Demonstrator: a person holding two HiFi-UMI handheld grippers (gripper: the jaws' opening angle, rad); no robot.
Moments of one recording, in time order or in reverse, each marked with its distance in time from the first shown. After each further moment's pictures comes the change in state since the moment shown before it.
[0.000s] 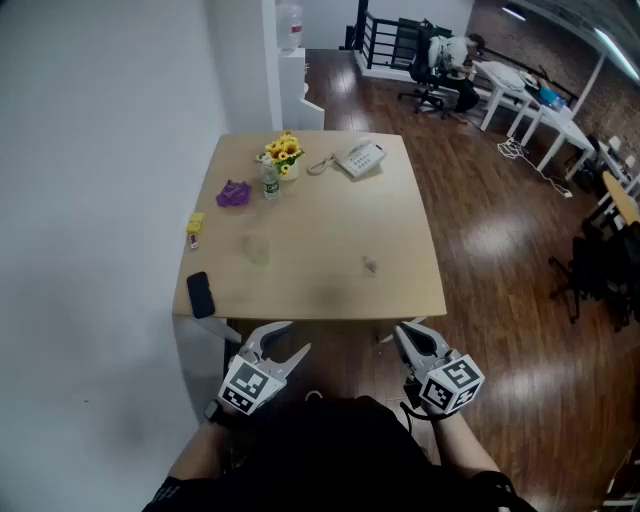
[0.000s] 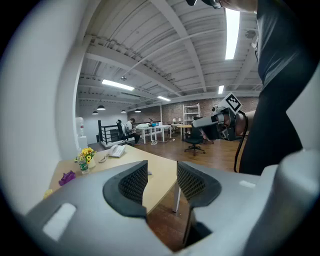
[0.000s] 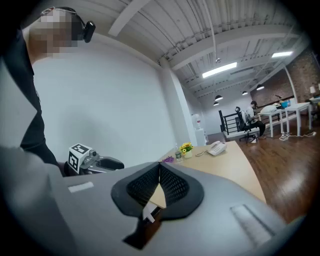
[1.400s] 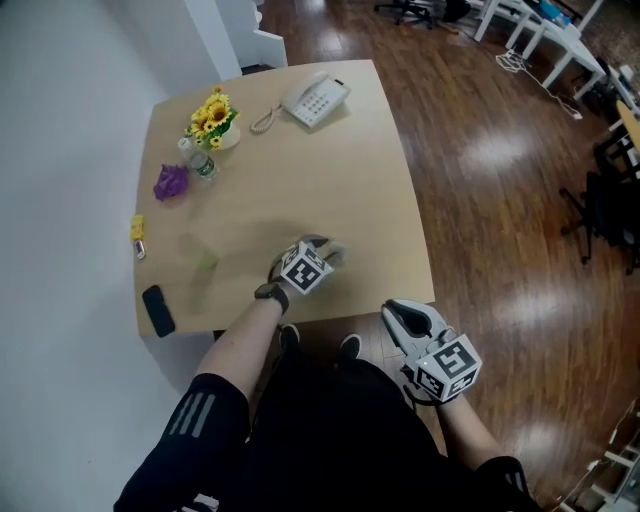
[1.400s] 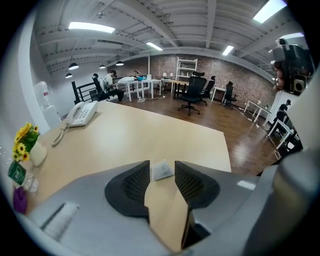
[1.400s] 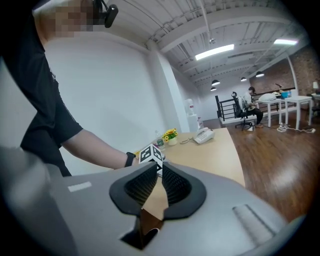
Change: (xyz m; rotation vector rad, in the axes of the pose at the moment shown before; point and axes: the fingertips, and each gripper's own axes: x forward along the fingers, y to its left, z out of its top) left arm 0.425 0.110 -0.117 0.042 0.527 -0.188; right arm 0.069 -0.189 -0.009 0.019 0.173 -0.008
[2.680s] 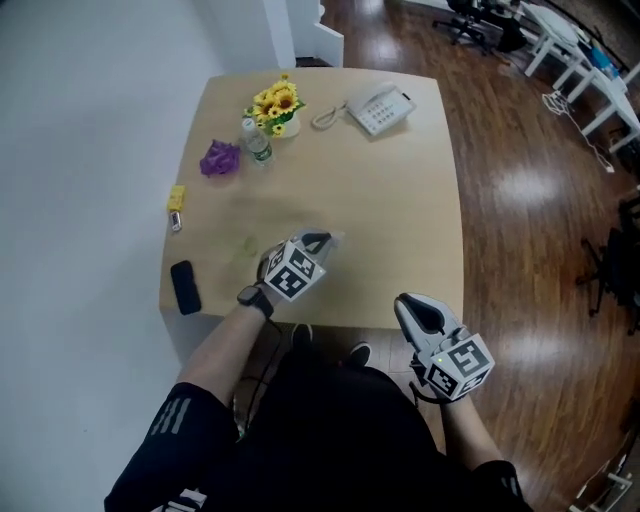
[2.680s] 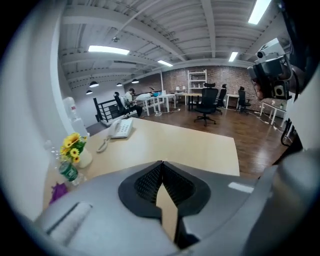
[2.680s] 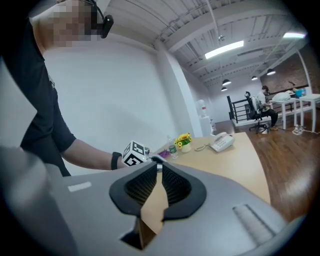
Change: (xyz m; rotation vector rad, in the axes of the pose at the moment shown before) left arm -0.145 0.085 -0.021 -0.008 -0.146 0.209; right arm 0.072 0.043 0.049 -0.031 -0.025 0.114
